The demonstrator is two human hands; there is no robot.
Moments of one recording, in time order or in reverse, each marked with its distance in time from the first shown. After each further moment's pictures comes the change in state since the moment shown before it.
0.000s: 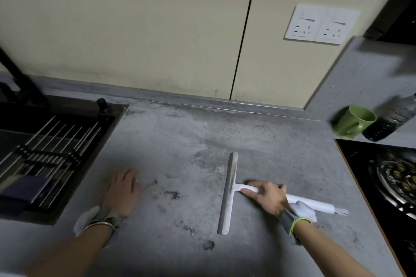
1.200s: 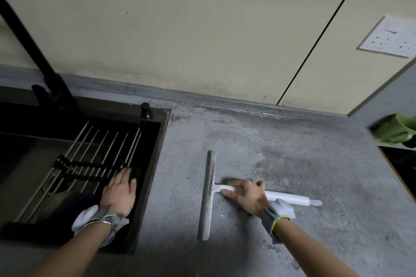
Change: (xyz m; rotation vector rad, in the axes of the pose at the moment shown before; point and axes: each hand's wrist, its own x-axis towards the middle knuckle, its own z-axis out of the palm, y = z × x) left_hand 0.130 -0.198 -0.045 -0.103 -0.119 -0.002; right_hand 0.046 -0.244 0.109 -0.008 -0.114 0.022
